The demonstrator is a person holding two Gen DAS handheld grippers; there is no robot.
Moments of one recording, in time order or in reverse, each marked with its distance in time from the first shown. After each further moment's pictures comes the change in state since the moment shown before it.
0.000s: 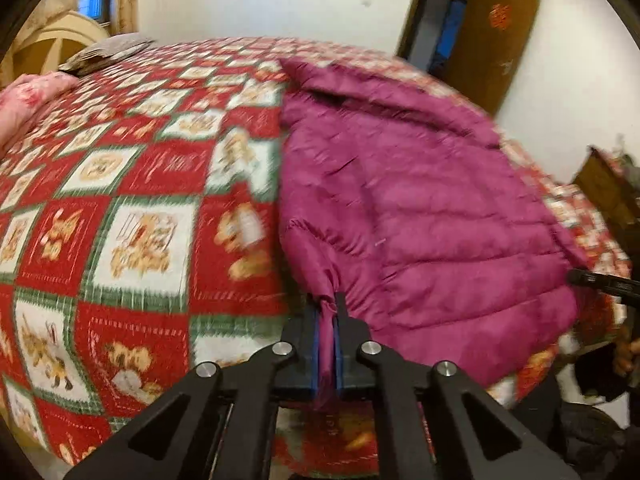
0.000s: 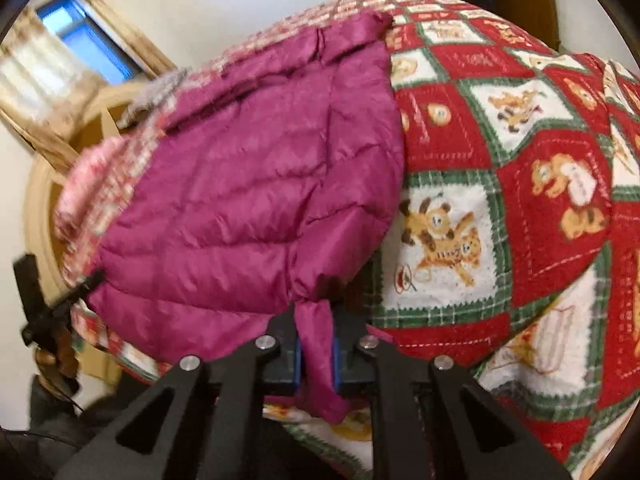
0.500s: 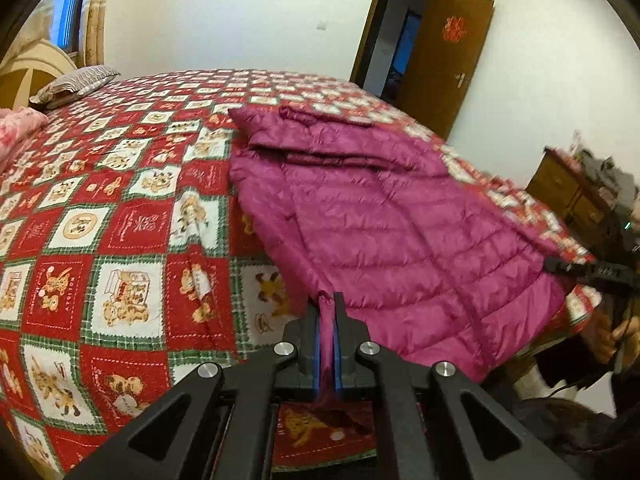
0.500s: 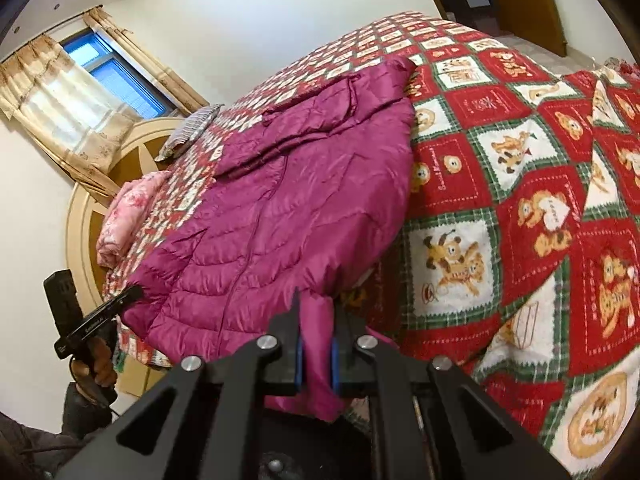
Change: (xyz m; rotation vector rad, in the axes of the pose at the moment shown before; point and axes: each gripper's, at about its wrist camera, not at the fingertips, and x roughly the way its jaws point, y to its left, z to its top) left arm -0.037 -0.021 0.026 0.063 -0.080 -0.130; right arm -0.045 0.014 0.007 0.031 -0.099 0.132
